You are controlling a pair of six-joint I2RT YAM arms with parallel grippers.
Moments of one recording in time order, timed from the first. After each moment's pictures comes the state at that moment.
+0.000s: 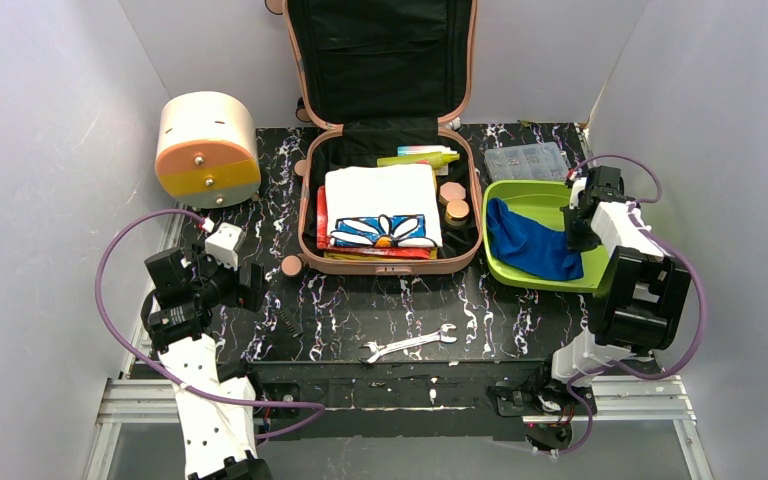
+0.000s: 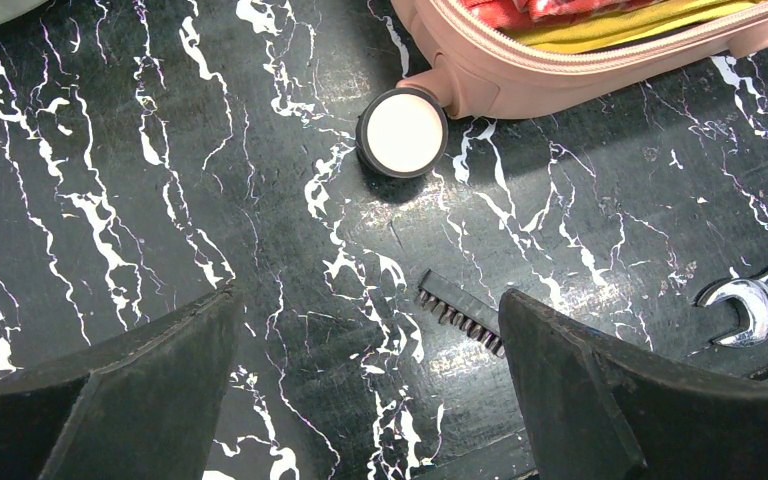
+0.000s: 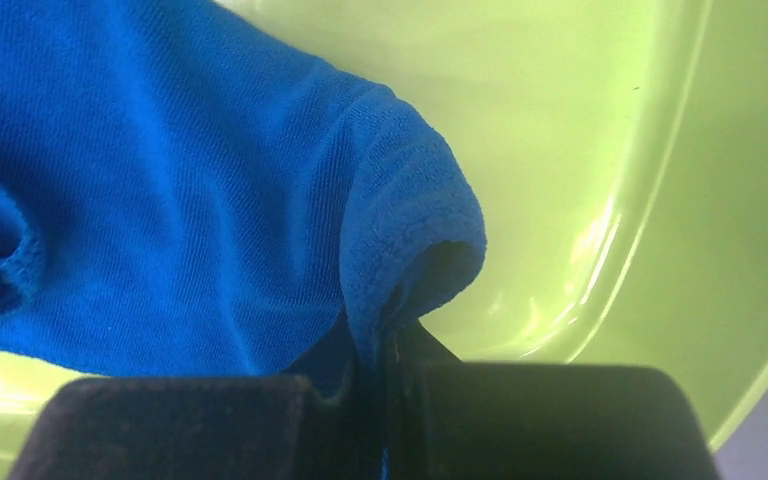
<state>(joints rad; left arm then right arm) 0.40 0.64 0.73 -0.85 0.64 0.50 -0.22 1.59 1.10 -0.63 0.05 -0.25</state>
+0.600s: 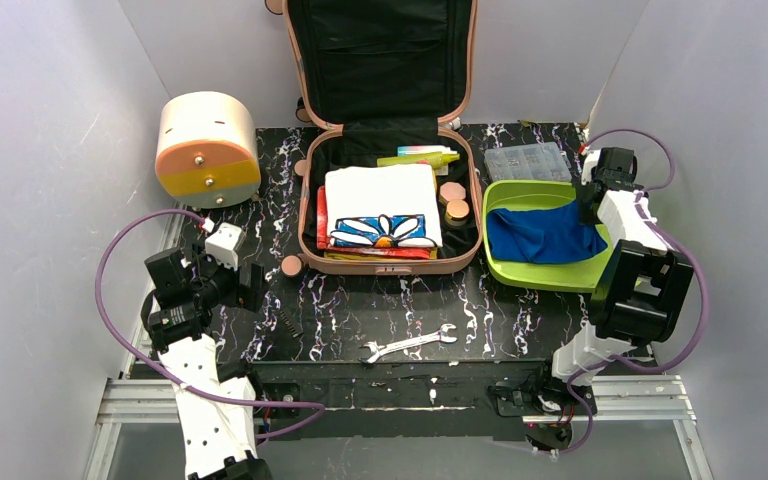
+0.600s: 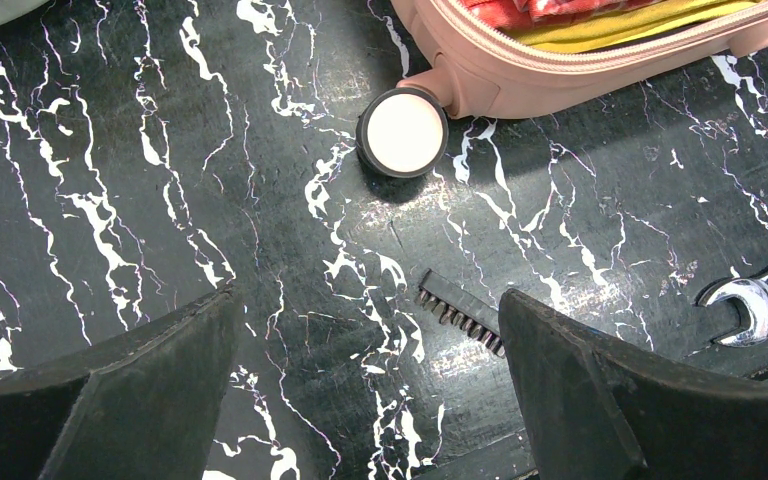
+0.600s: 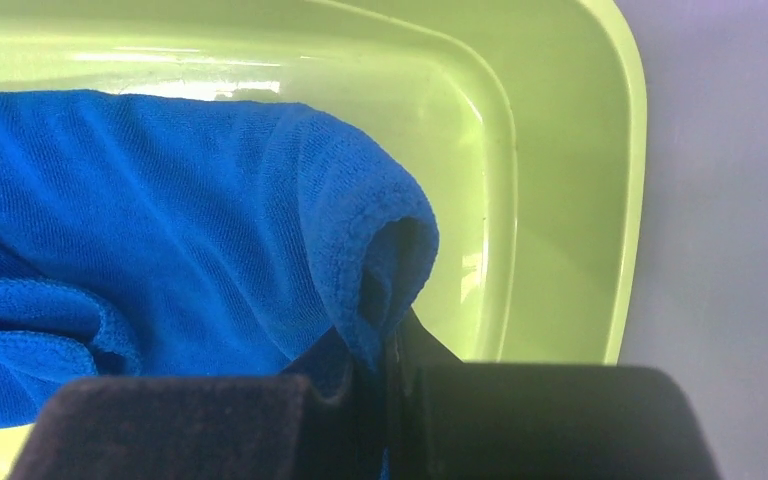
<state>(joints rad) 0.40 0.64 0.73 -0.86 0.64 0.50 -0.25 1.64 1.21 -0.49 0.10 -0.32</state>
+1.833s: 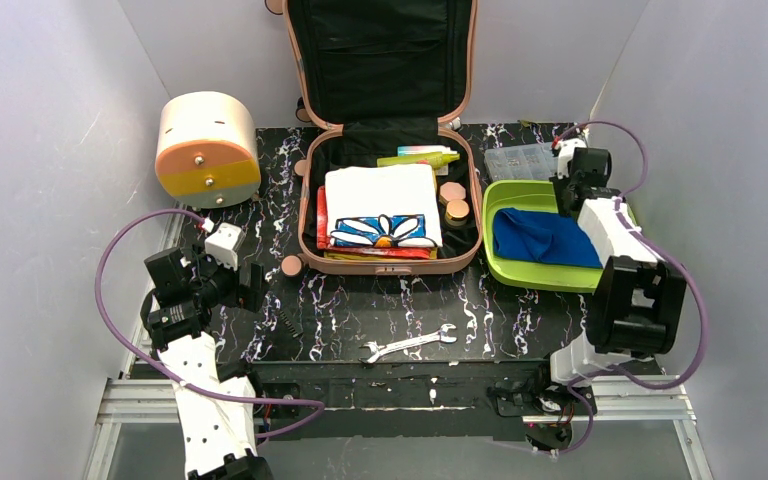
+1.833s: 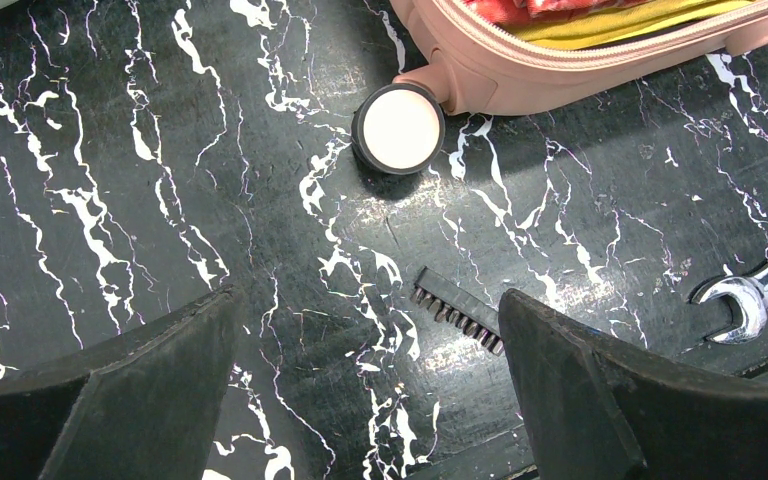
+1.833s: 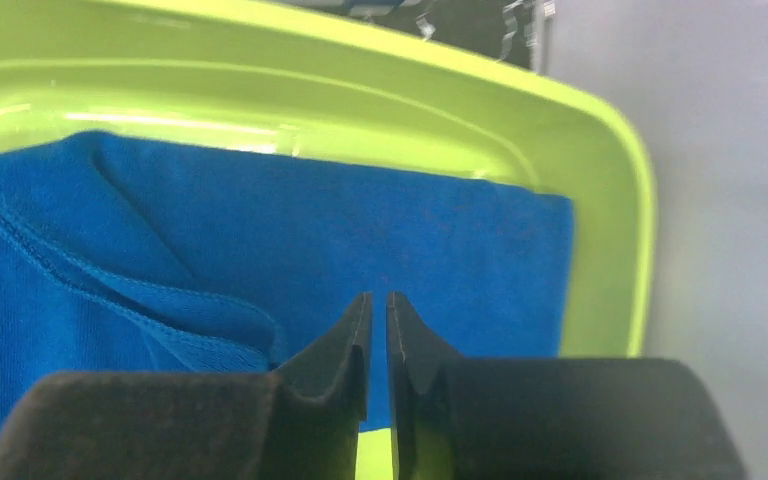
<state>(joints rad) 0.41 0.65 0.73 -0.86 0.65 0.50 -0.11 1.53 1.13 -0.35 0.16 -0.35</state>
